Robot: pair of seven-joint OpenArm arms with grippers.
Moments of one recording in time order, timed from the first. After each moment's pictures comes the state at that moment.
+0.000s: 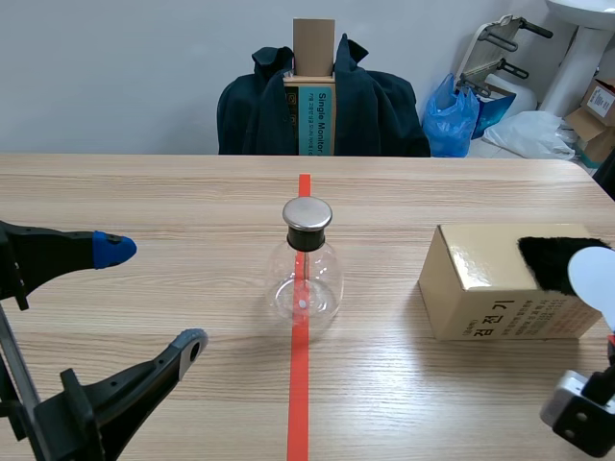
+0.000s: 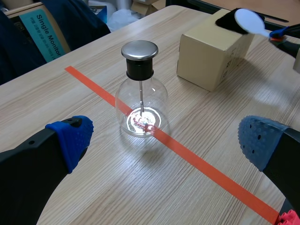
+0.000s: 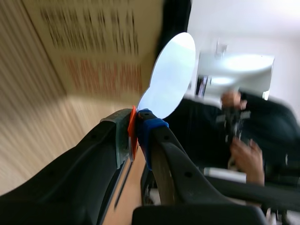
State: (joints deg) left arm 39.7 -32.3 -1.9 112.3 -10.7 -32.9 -14.4; right arm -30.1 12.3 17.3 74.6 -70.2 -27.1 19.6
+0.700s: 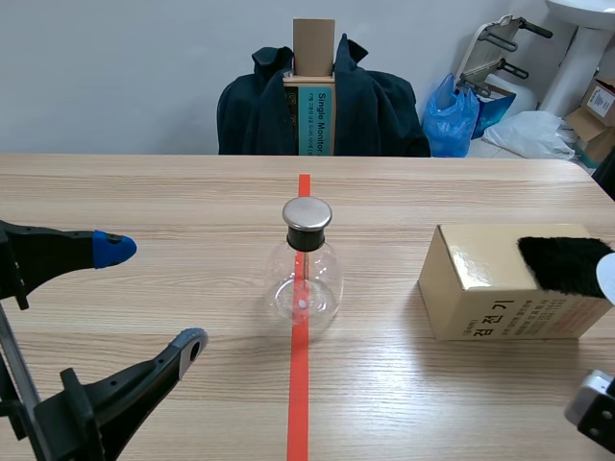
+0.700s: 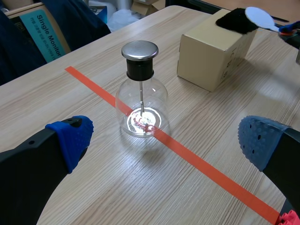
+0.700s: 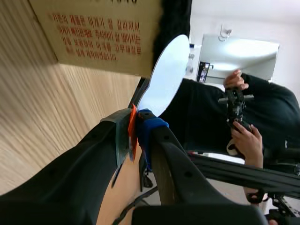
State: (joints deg) left arm 39.6 -32.3 -1.9 112.3 -10.7 -33.0 -14.4; right arm -30.5 13.9 18.8 74.7 -70.2 -26.0 19.1
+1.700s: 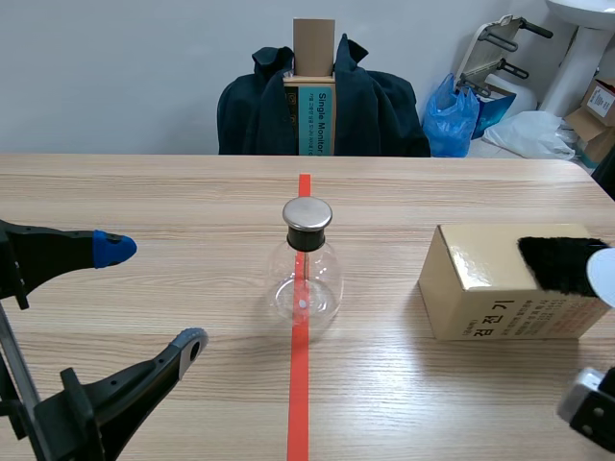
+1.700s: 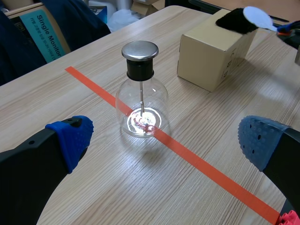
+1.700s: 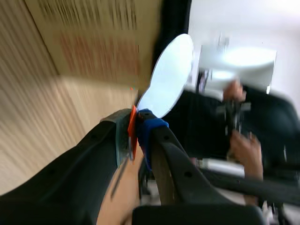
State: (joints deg) left arm 39.6 -32.3 -1.9 112.3 -10.7 -32.9 -14.4; right arm -30.0 13.4 18.5 74.7 -70.2 -25.8 17.9
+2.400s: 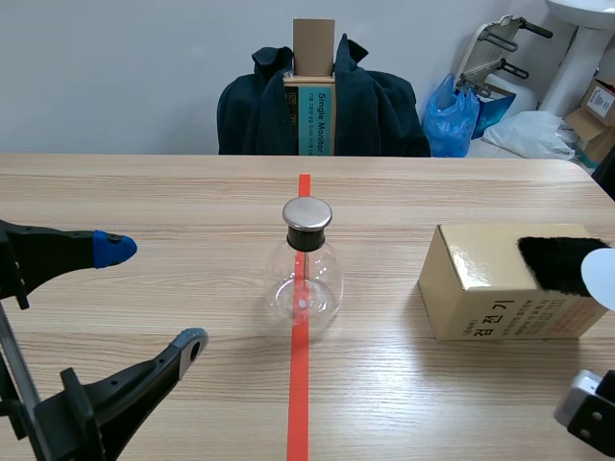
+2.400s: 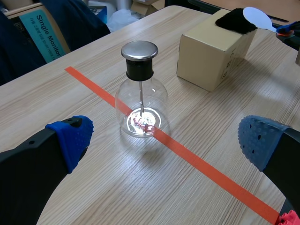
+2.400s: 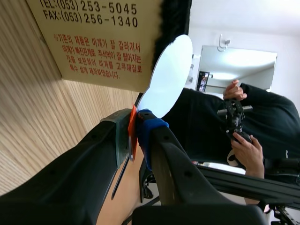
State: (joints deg) left arm 39.6 -32.3 -1.9 112.3 -10.7 -32.9 -14.4; right arm -29.8 12.9 18.7 74.7 -70.6 -25.6 21.0
